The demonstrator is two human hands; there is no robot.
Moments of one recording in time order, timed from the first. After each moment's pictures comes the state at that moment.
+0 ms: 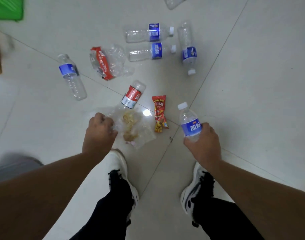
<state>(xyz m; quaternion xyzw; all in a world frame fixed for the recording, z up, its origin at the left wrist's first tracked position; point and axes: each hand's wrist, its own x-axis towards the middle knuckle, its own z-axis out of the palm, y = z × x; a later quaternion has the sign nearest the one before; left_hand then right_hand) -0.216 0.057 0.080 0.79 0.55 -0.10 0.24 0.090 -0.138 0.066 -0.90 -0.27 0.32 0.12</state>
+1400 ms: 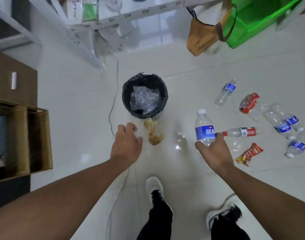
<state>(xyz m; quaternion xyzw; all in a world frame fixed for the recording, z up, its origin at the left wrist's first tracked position) -0.618 -0.217 0.407 0.38 0.88 0.10 0.28 -0.328 -0.101 0.387 -0.69 -0.52 0.50 0.03</state>
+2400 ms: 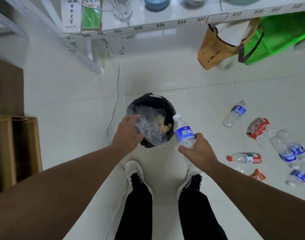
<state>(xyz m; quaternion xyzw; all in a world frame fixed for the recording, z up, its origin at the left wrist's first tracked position) -0.770 -0.052 0.340 0.38 0.83 0.12 0.39 -0.497 0.041 0.354 -0.63 -0.58 0.51 -0.11</state>
